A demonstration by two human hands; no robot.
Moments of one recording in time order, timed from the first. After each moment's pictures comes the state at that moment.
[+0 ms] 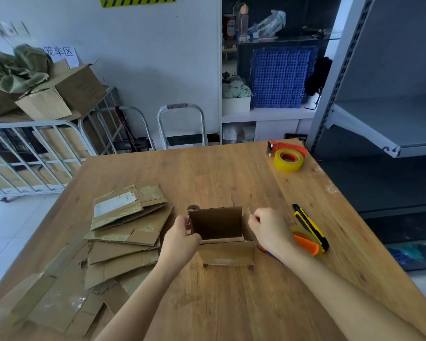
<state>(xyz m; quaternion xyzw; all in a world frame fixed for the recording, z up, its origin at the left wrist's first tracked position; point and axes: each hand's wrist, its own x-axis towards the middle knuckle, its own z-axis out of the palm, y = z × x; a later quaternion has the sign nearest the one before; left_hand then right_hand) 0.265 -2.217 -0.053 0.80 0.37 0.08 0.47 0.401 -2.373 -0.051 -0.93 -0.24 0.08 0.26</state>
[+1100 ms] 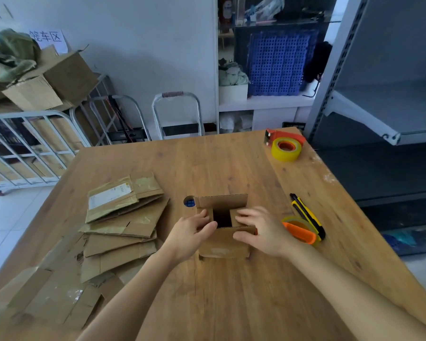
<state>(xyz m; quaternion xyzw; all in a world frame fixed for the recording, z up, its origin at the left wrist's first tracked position) 0.277 -2.215 -0.064 0.92 0.18 0.00 0.35 0.408 -2.394 -0.082 -0.85 -0.45 0.16 0.22</state>
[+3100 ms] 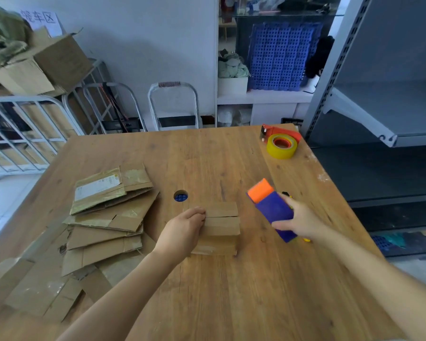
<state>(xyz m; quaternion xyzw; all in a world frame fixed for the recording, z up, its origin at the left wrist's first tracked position) 0.291 -2.228 -0.098 0.97 0.09 0.16 0.18 0.484 -2.465 -0.088 -0.83 -0.22 0.30 0.42</state>
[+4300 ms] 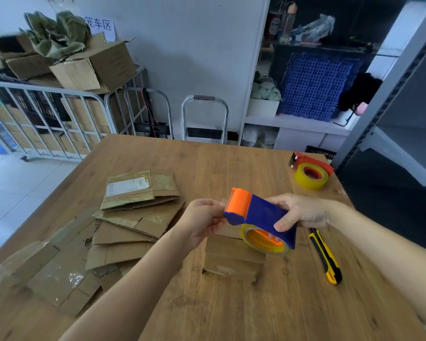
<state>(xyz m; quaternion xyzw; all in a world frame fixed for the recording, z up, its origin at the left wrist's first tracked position) 0.312 -2.198 -0.027 0.52 0.33 0.07 0.78 0.508 -2.359 0.003 -0.63 -0.38 0.61 0.31</state>
